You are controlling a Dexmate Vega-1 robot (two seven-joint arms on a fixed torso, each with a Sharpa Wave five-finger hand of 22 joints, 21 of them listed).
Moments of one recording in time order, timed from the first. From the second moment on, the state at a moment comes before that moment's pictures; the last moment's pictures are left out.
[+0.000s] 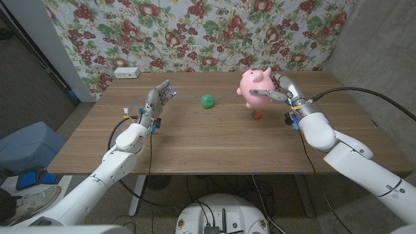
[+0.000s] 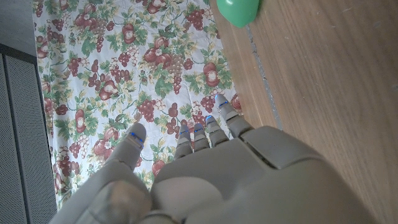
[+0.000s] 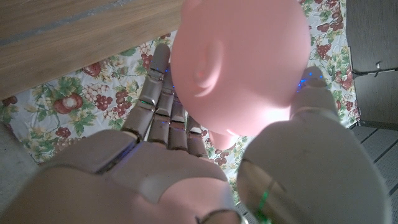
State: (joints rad) left arm 1.01 0.60 0.30 -1.52 -0.63 -0.33 0.03; left_hand 0.03 0.08 0.73 -0.06 0.18 0.08 -0.01 0.18 0.17 0.02 -0.03 0.19 0.17 0.06 -0.01 0.19 0.17 0.16 0.04 0.35 0.17; right arm -1.21 -0.82 -0.25 -2.21 -0.07 -0.25 -0.36; right_hand 0.81 -0.18 0.31 -0.16 0.29 0.36 0.19 0.73 0.25 0.53 0.25 0.68 0.65 0.54 0.18 0.90 0.73 0.58 0.06 0.97 0.19
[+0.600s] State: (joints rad) left arm 0.99 0.60 0.31 -1.51 -0.63 -0.33 0.02; left_hand 0.03 0.08 0.73 -0.06 0.18 0.08 -0.01 0.18 0.17 0.02 -0.03 0.19 0.17 0.06 -0.01 0.19 0.17 0.17 0.05 0.34 0.17; right arm -1.25 -0.71 -0.25 -2.14 -0.20 -0.13 -0.63; right_hand 0.81 -0.18 0.31 -0.16 0.29 0.36 0.19 0.73 0.25 0.53 0.25 0.68 0.65 0.54 0.18 0.90 0.73 0.58 0.07 0.98 0.19
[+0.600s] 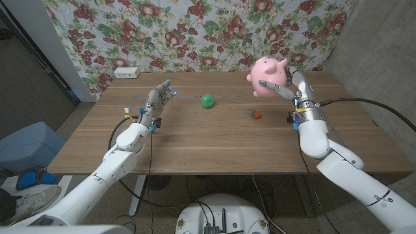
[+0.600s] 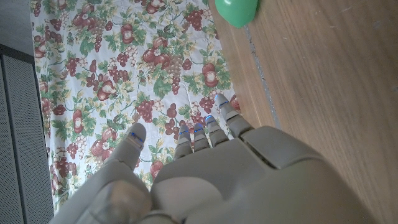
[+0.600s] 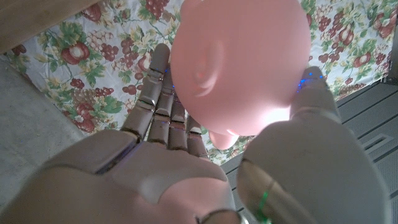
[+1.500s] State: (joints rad) left arm 0.98 0.59 0.31 -1.49 -0.64 -0.34 0.01; left_hand 0.03 0.08 0.73 -0.06 0.18 0.08 -0.01 0.18 0.17 0.02 -0.03 0.19 0.17 0.06 -0.01 0.19 0.17 0.17 0.06 0.33 0.17; right arm -1.26 -0.51 -0.23 -2.03 -0.32 0.04 -0.88; right_hand 0.81 -0.18 0.31 -0.16 0.29 0.36 0.19 0.73 0.25 0.54 0.26 0.68 0.65 0.54 0.18 0.91 0.73 0.58 0.07 1.00 0.19
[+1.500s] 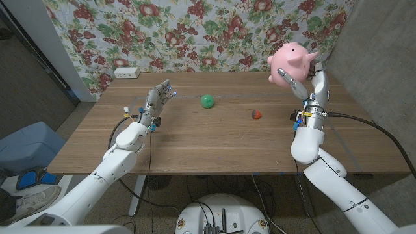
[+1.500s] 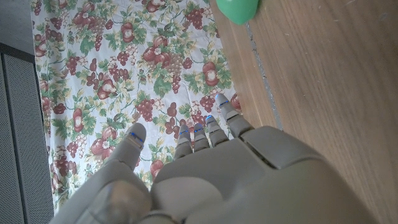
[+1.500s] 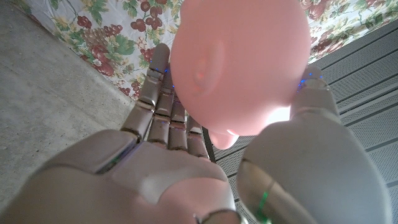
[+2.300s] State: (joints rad) left arm 0.99 0.60 0.30 -1.49 -0.65 -0.34 0.01; left_hand 0.03 0.08 0.73 -0.06 0.18 0.08 -0.01 0.18 0.17 0.02 -0.03 0.19 0.17 0.06 -0.01 0.19 0.17 0.17 0.06 0.33 0.17; right arm -1.26 -0.63 -0.21 -2.13 -0.24 -0.09 -0.58; right_hand 0.81 -0.18 0.31 -0.16 0.29 0.36 0.19 0.73 0.25 0.54 0.26 0.68 0.65 0.54 0.18 0.91 0.73 0.57 0.07 1.01 0.19
